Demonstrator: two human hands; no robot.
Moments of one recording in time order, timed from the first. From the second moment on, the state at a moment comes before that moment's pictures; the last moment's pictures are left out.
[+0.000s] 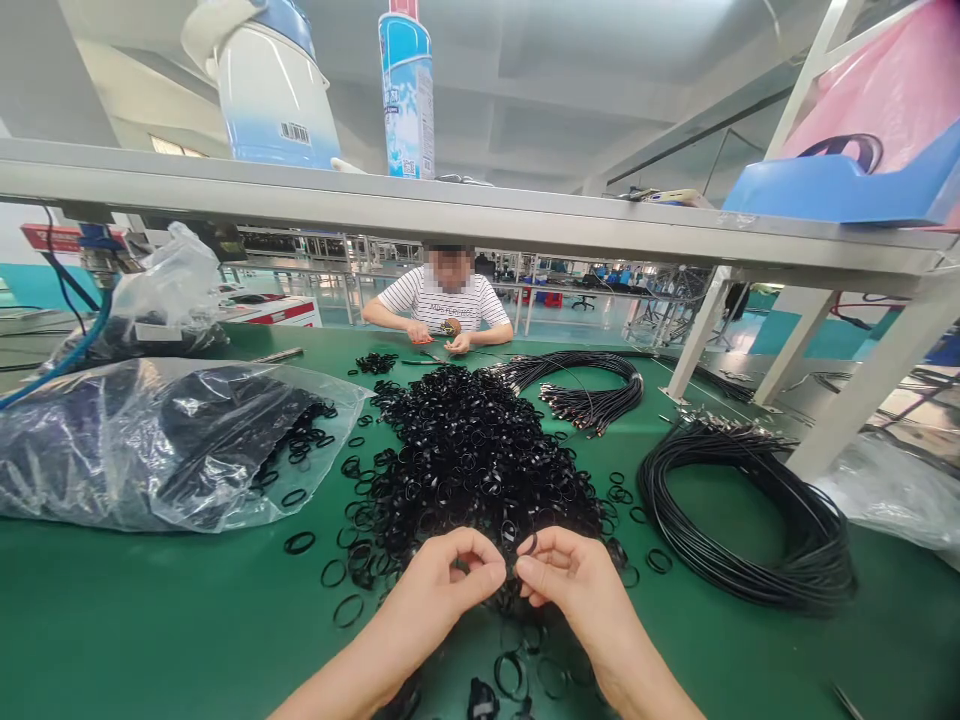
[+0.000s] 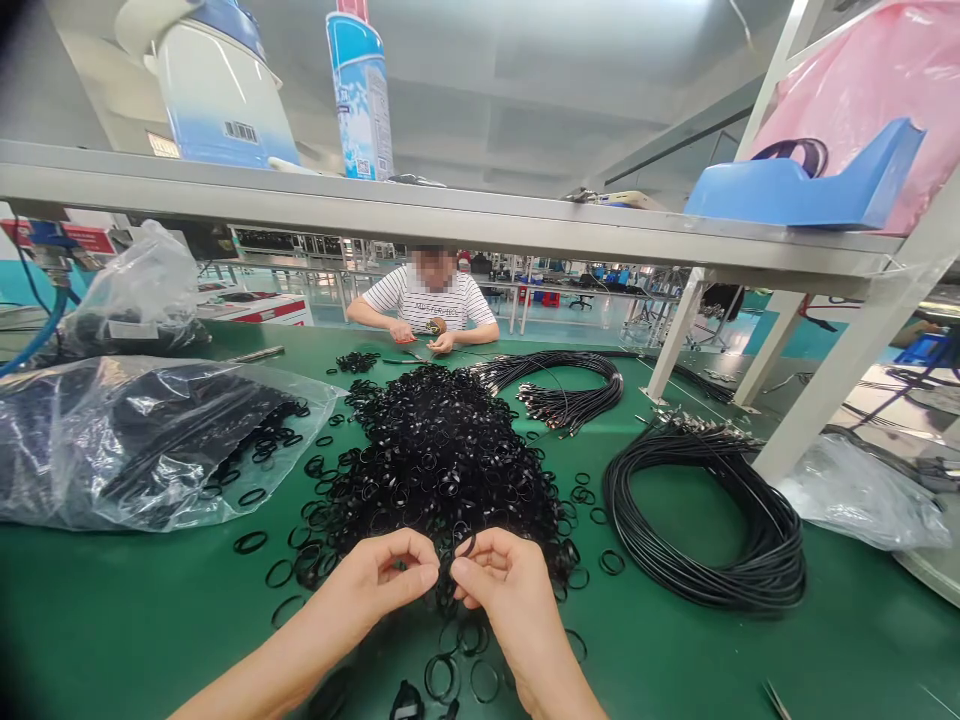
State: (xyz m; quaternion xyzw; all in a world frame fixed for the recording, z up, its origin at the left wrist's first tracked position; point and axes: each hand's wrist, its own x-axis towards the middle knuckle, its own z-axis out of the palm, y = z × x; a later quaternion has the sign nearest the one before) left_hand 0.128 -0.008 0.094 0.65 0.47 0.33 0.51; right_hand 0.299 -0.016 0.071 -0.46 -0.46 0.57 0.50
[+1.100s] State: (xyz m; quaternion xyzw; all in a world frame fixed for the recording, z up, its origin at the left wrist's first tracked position) left_hand 0.133 -0.004 0.083 0.50 0.46 0.42 0.60; right_hand 0.300 -0.036 0.100 -0.53 -0.76 0.16 0.34
